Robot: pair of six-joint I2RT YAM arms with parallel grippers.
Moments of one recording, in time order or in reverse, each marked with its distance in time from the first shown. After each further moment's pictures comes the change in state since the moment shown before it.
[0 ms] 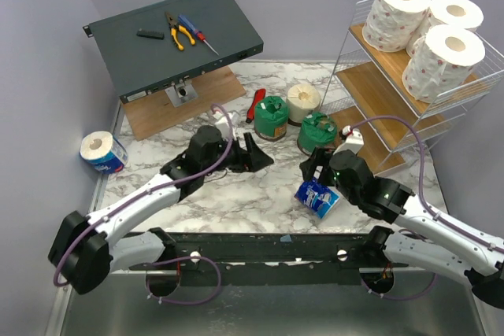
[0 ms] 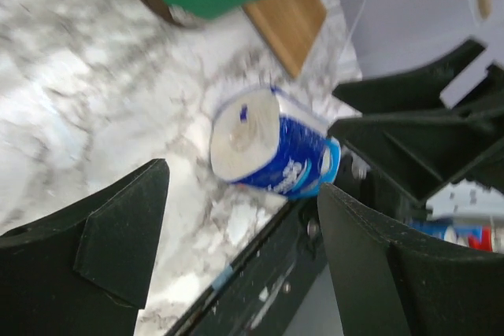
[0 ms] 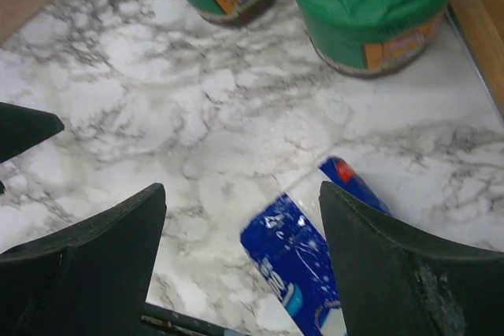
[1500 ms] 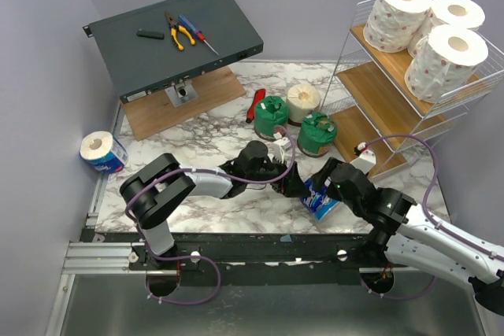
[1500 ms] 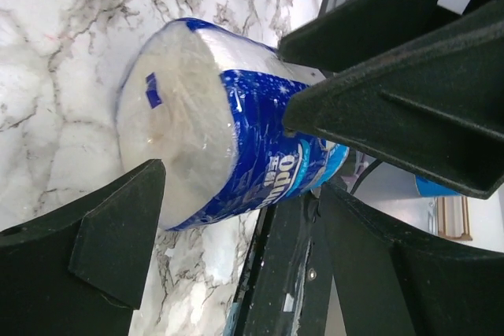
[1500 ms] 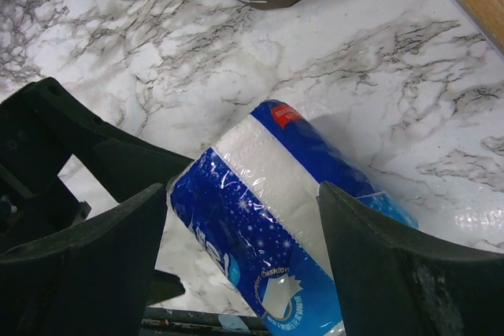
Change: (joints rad) left arm -0.239 0.669 0.039 0.631 0.296 0.077; right arm 0.003 -0.119 -0.154 -0.209 0.051 0.344
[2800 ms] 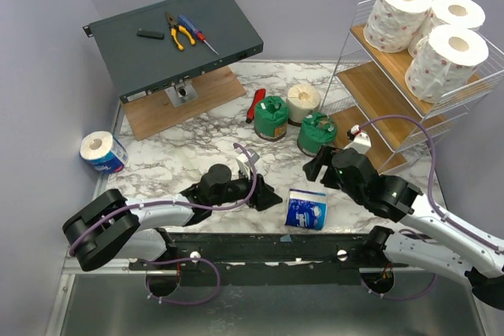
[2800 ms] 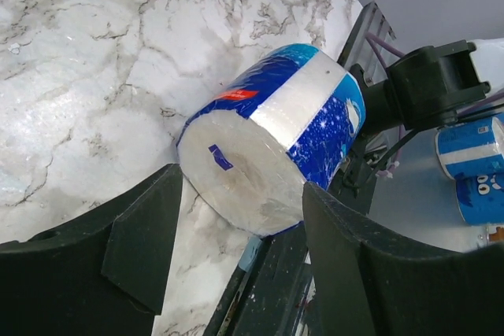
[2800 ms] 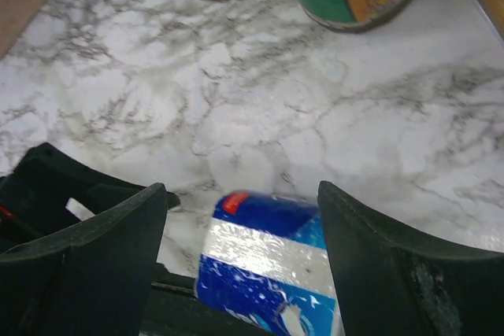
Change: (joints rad) left arm -0.017 -0.453 -0.406 0.027 -0.241 0.051; right arm 0.000 0.106 0.206 0.051 -0.091 -0.158
